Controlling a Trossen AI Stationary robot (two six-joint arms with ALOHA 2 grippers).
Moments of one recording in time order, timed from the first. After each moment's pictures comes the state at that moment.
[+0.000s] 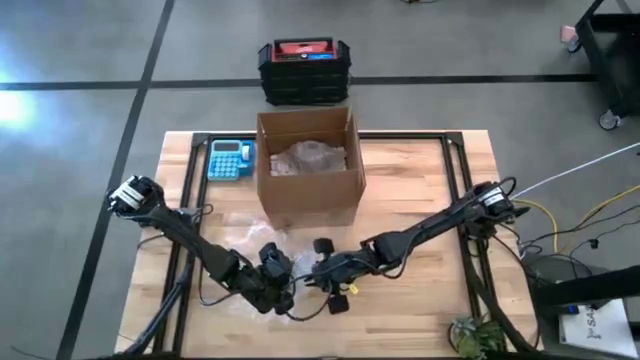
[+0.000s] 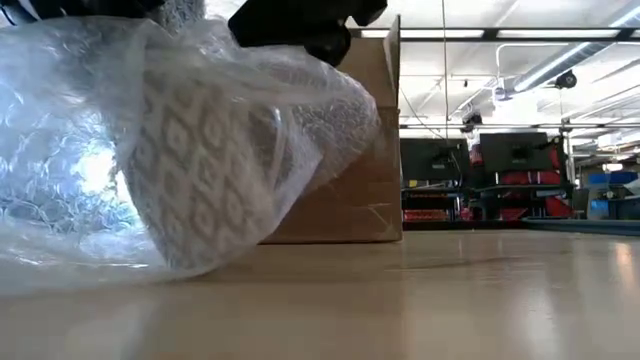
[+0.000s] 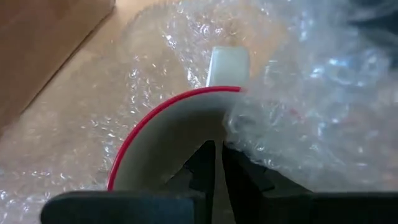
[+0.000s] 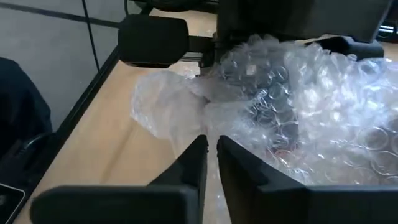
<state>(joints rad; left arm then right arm) -0.62 1.61 0.89 -0.13 -0.59 -0.85 0.36 1.96 1.36 -0.05 0.08 0.05</state>
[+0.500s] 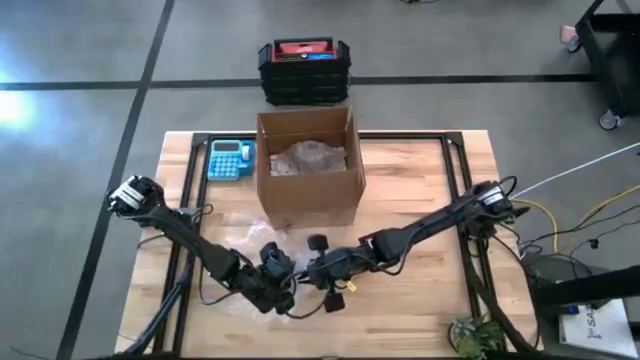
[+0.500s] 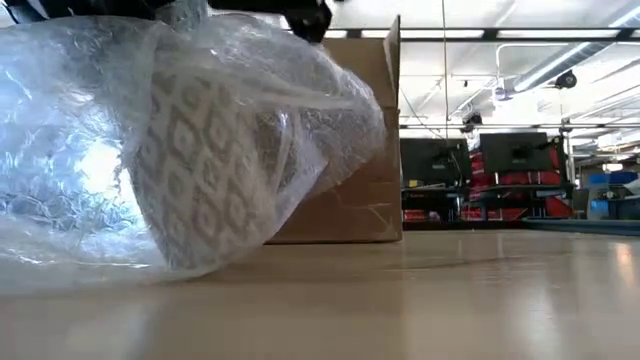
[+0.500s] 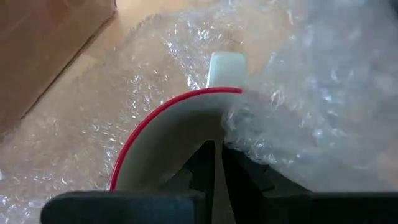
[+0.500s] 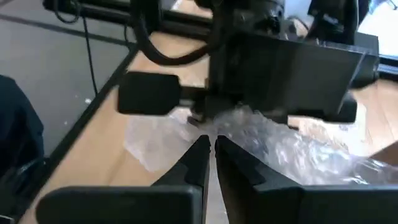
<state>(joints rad) -0.61 1.61 0.89 -0.12 -0.59 -0.85 0.33 1.97 1.42 -0.04 0.08 -0.01</state>
